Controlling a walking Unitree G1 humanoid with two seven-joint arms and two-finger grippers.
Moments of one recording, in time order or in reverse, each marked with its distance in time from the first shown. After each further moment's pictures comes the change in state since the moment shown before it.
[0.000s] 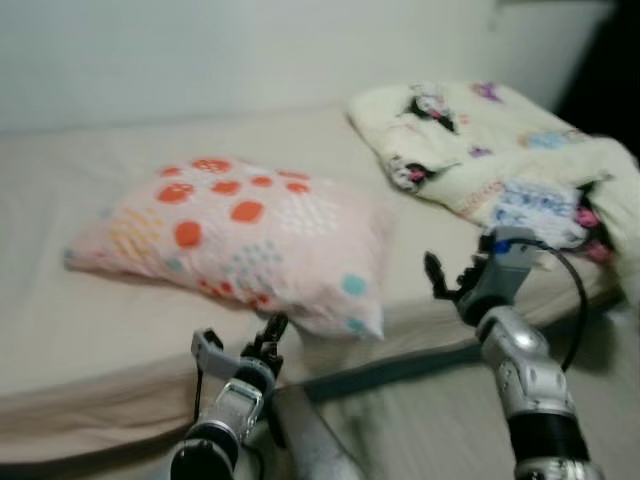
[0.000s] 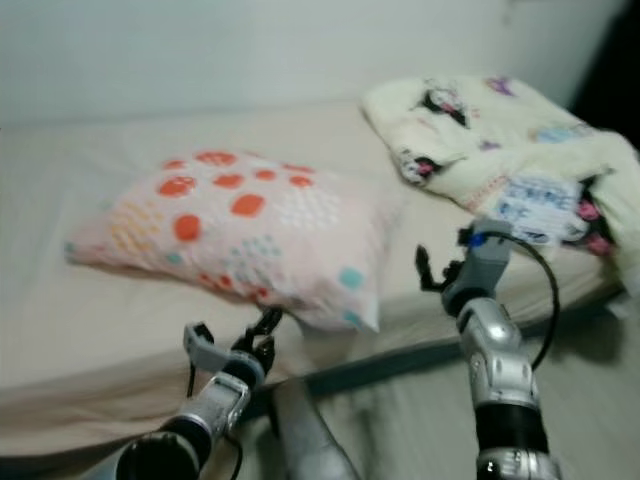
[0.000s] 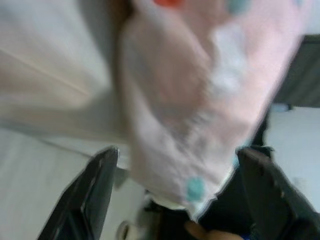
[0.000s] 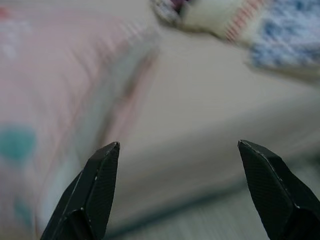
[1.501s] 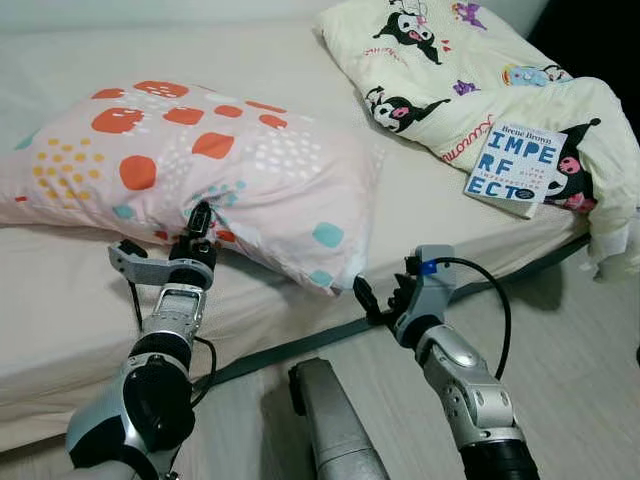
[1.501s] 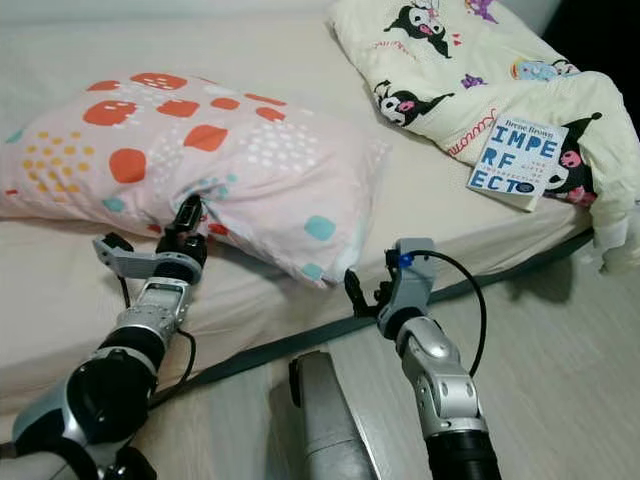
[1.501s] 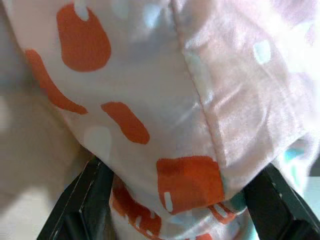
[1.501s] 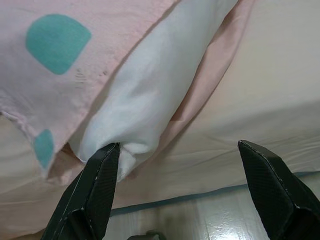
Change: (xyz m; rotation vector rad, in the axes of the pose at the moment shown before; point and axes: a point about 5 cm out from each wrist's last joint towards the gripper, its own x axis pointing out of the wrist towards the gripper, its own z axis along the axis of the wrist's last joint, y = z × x) left arm 0.025 -0.076 0.117 0.086 -0.389 -0.157; right arm -0.009 0.074 0.001 0.009 0.005 0.253
